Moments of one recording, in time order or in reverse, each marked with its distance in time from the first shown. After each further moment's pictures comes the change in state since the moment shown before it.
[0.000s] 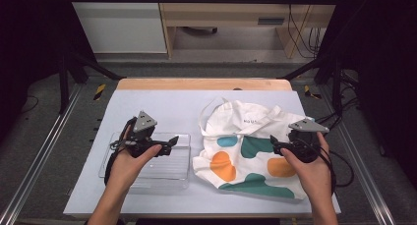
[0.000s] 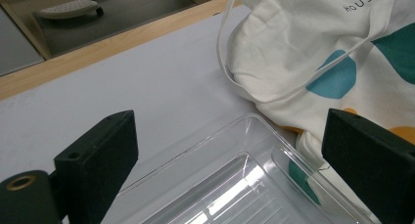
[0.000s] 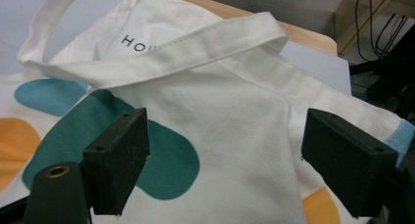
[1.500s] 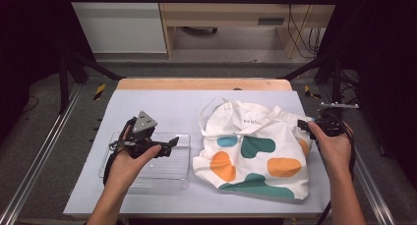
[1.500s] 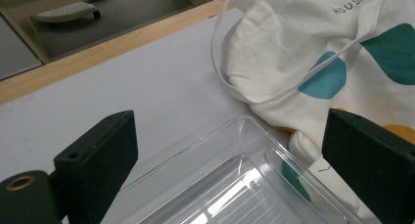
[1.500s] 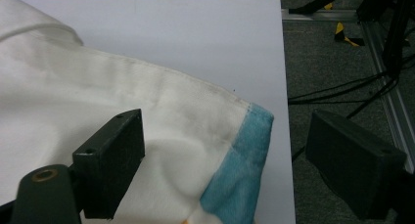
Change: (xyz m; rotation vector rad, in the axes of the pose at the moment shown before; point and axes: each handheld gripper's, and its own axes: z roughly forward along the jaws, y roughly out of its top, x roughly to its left) left arm -0.006 0.004 -0.006 -0.007 -0.011 0.016; right arm -0.118 -0.005 0.058 0.156 -0.046 0.305
